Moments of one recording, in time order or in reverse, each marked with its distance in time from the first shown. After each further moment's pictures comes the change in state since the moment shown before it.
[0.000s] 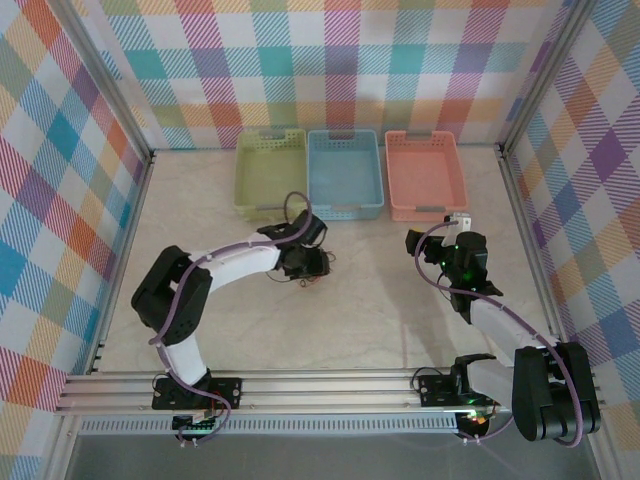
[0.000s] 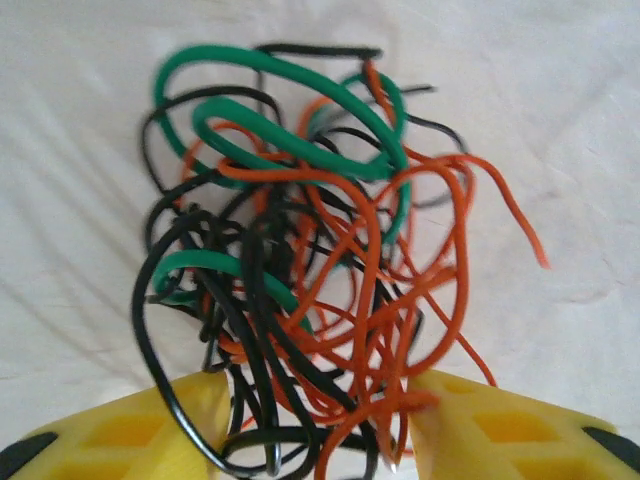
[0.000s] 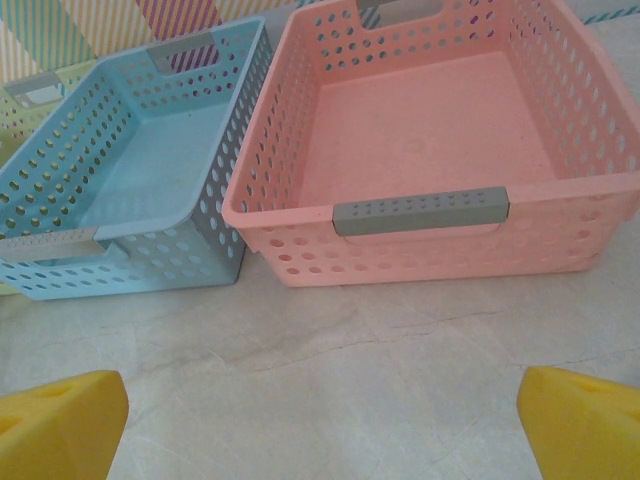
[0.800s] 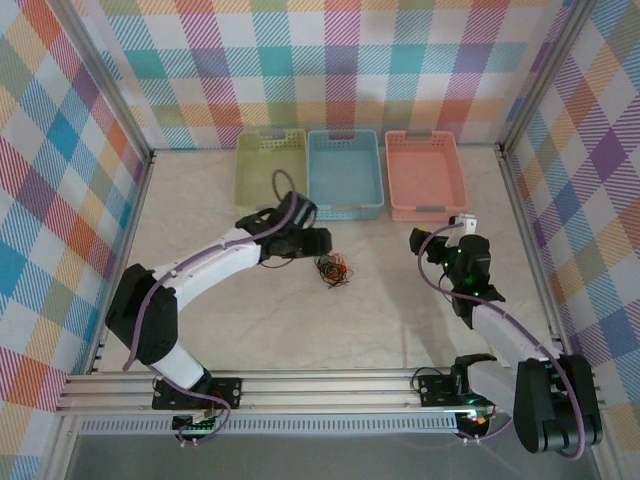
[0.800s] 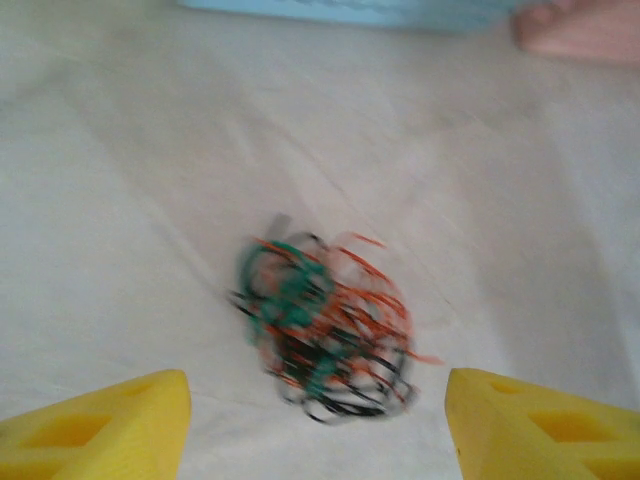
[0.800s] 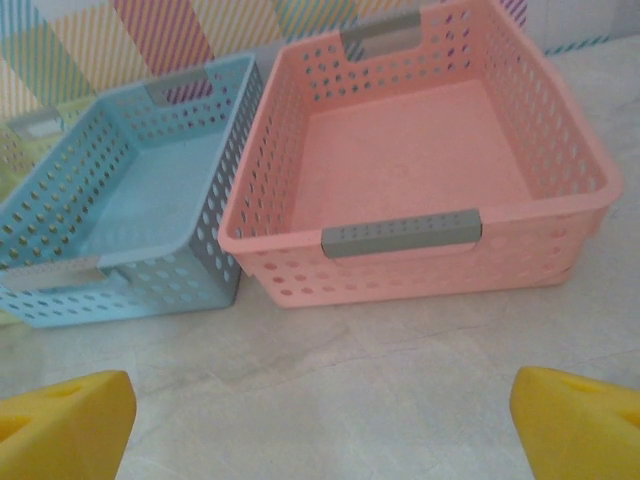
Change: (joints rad) left arm 0.075 -0.176 0.035 -0.022 -0.043 0.060; right arm 0.000 -0.084 -0.028 0.010 0.037 0.027
